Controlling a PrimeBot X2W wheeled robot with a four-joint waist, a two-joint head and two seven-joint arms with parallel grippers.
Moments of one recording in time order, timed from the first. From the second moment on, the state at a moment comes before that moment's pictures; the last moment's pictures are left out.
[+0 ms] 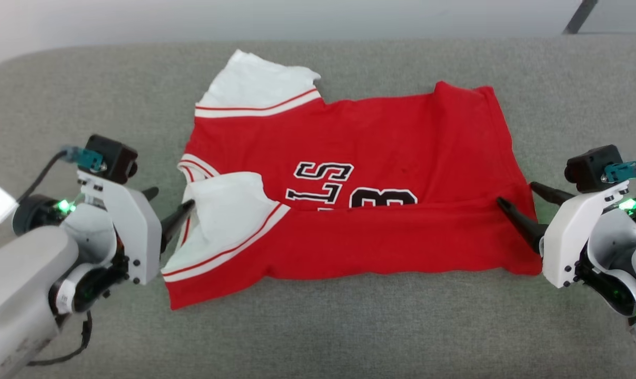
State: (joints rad) left arm -0.94 0.90 -1.18 0.22 -1.24 0.12 0.22; right arm -0.56 -0.53 0.48 0.31 0.65 0.13 0.37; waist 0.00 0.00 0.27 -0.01
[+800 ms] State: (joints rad) left arm -0.75 1.00 -1.21 0.20 -1.52 0.22 0.47; right arm -0.25 -0.43 0.14 -0.06 0.54 0.13 0.53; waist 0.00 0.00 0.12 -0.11
